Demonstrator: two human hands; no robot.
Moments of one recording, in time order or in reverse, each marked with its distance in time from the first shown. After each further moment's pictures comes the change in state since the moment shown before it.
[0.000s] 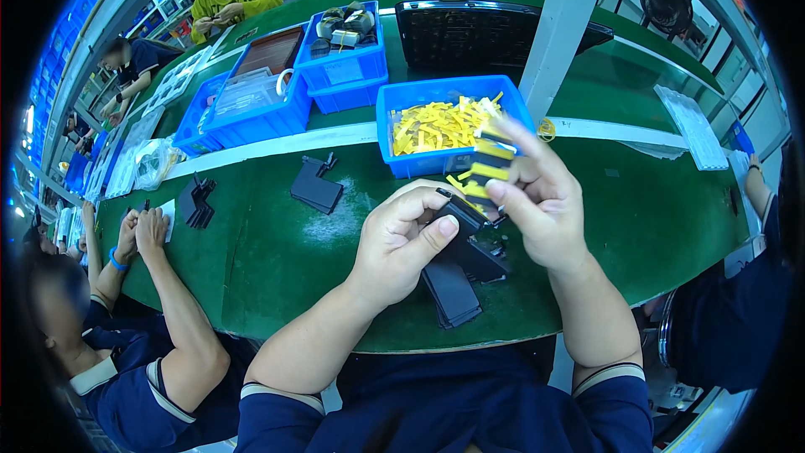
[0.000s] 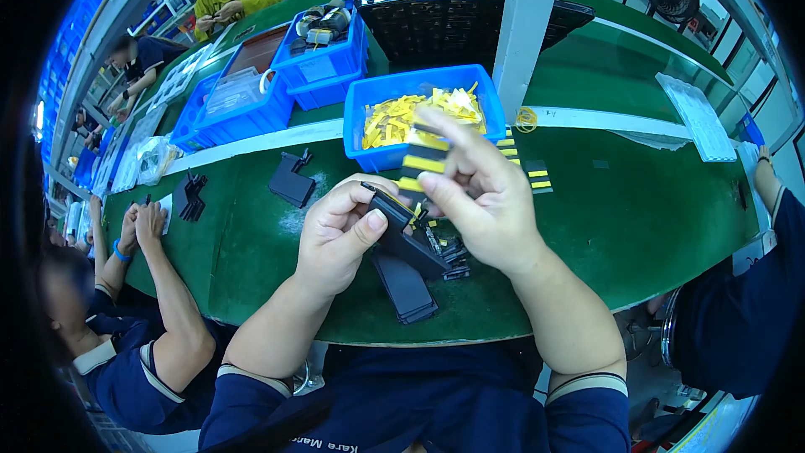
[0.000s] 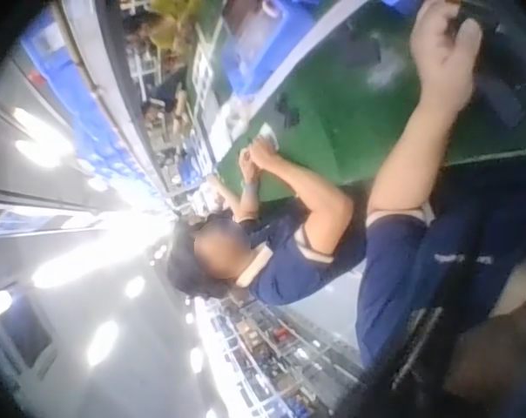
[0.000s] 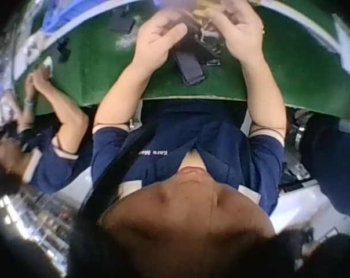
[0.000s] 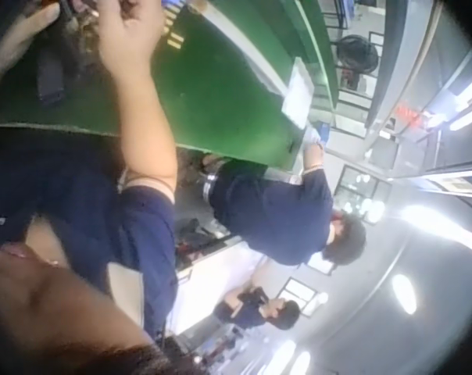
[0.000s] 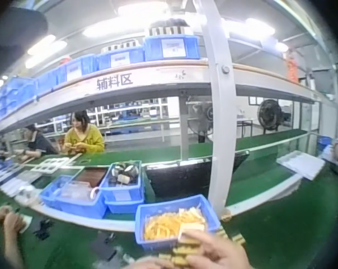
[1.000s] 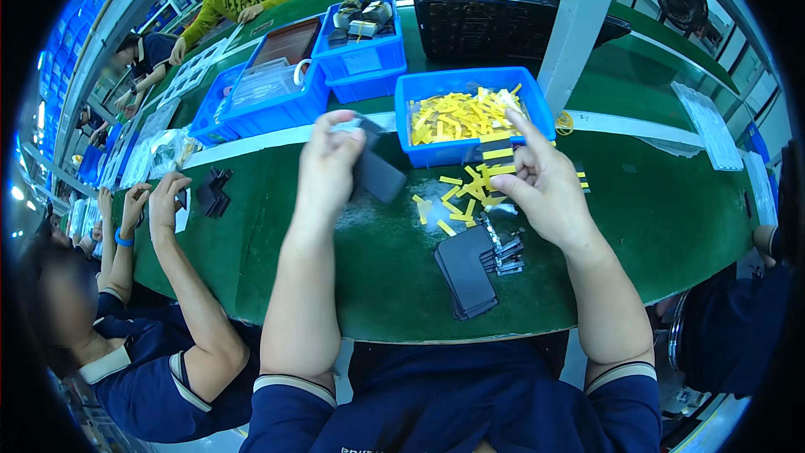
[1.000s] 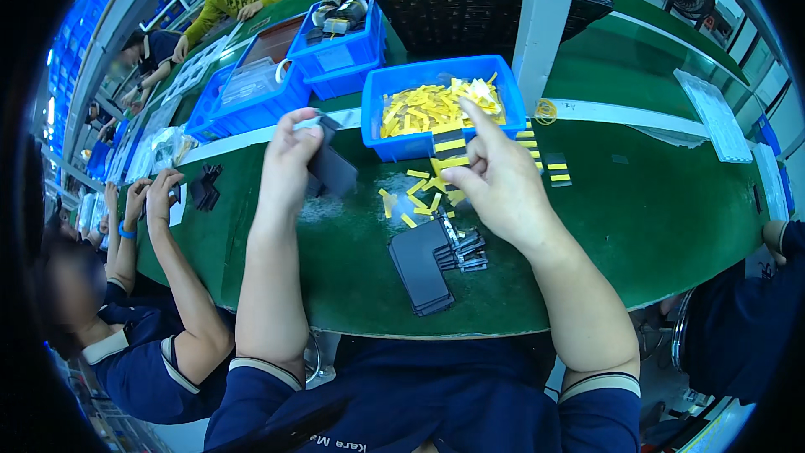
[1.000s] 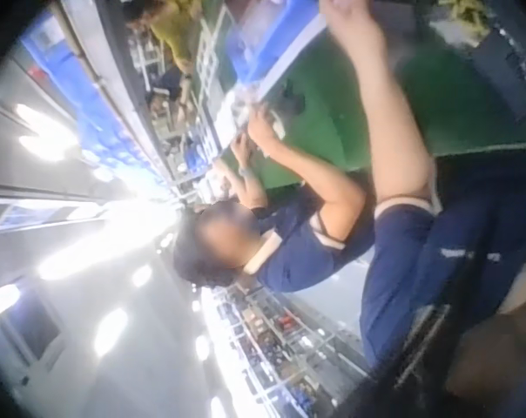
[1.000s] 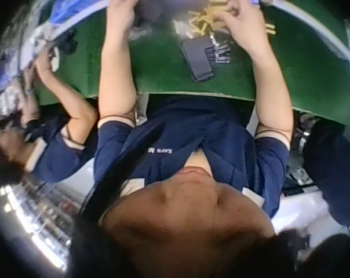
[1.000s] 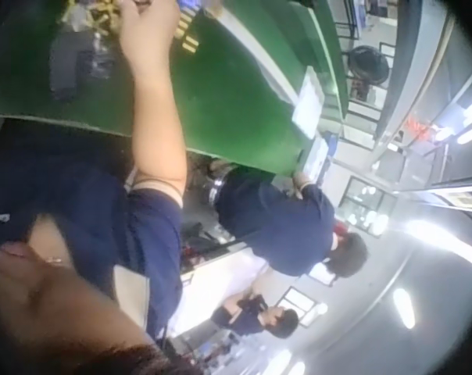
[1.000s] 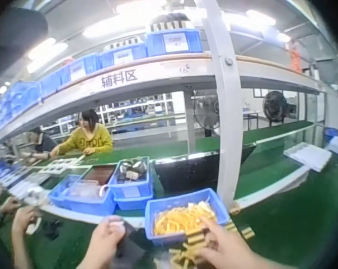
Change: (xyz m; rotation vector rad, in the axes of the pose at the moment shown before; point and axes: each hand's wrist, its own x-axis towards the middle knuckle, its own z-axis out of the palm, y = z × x) left_hand 0.032 -0.005 -0.098 0.351 0.466 -0.209; right_hand 0.012 0.022 -0.011 -0.549 0.011 0.127
